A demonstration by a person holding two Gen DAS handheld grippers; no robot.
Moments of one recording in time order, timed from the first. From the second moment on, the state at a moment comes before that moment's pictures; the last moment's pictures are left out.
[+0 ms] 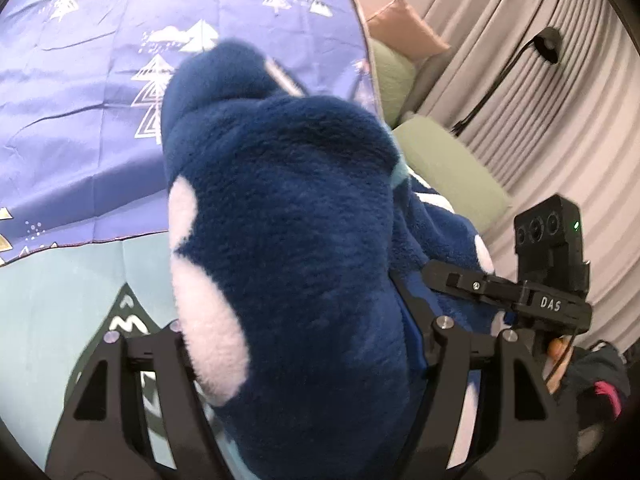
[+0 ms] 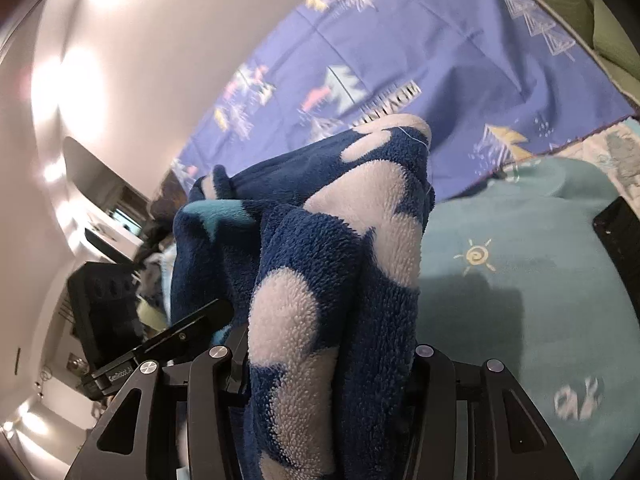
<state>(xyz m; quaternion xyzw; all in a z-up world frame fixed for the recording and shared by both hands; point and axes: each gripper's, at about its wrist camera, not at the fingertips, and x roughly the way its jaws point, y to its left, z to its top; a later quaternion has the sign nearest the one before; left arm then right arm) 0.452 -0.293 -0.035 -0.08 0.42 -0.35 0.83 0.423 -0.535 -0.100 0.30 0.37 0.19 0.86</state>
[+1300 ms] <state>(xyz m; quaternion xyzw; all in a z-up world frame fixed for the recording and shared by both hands) 0.201 -0.214 0.102 0.08 0.20 -0.28 0.93 0.148 -0.456 0.022 0.11 0.25 0.04 0.96</state>
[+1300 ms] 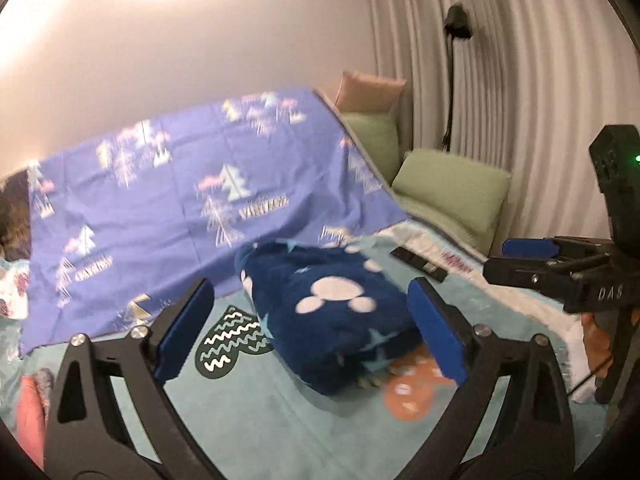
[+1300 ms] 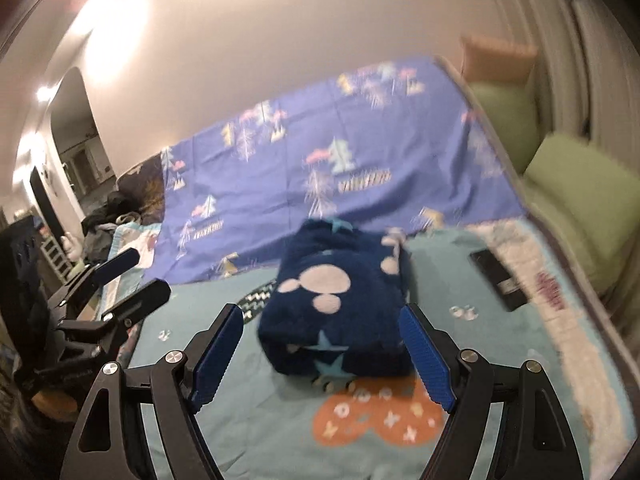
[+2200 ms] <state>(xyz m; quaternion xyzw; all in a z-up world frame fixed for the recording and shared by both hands) -0.014 -0.127 0.097 0.06 0.19 -0.22 0.96 -0.091 -0.363 -0.006 0.10 0.20 -0.10 0.97</state>
